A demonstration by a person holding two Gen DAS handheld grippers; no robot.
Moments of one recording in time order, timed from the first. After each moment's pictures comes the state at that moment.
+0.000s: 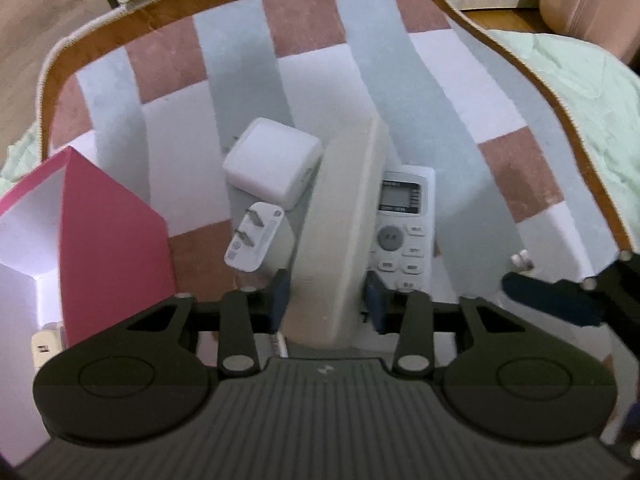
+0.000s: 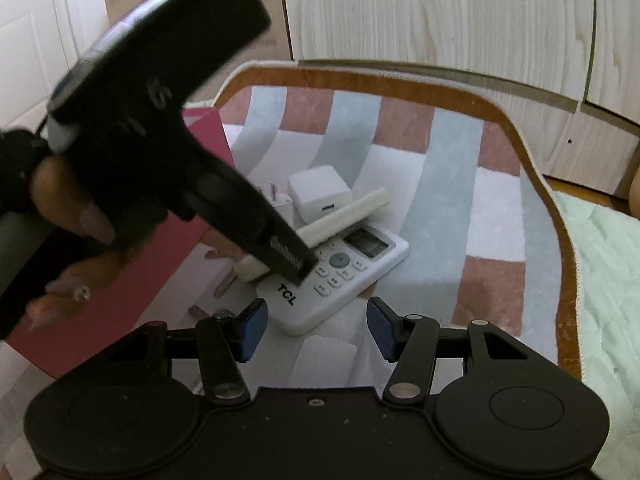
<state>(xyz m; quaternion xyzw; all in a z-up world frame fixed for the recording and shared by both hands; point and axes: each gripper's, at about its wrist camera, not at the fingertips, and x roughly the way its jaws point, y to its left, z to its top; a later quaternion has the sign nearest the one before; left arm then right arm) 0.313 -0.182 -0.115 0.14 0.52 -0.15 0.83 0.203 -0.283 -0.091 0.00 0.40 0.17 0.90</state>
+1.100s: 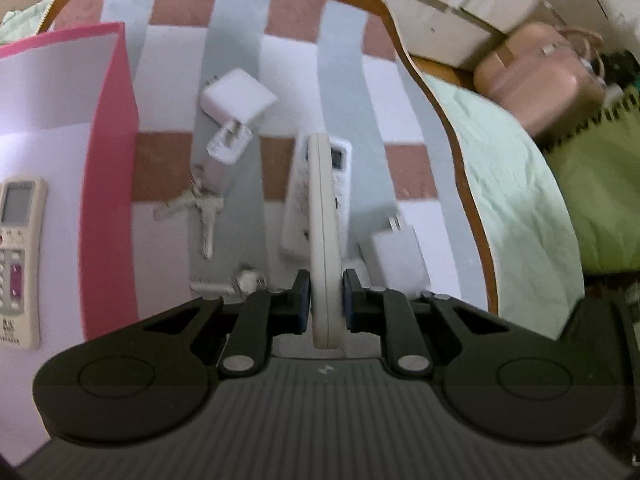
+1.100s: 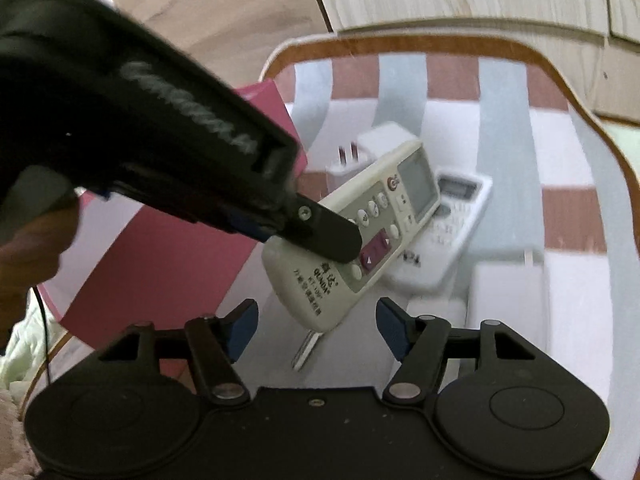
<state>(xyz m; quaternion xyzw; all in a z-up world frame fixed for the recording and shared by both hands) 0.245 -0.126 -0.077 -0.07 0.55 -0.22 0.80 0.178 -0.257 -0.106 0.10 0.43 0.21 0.87</state>
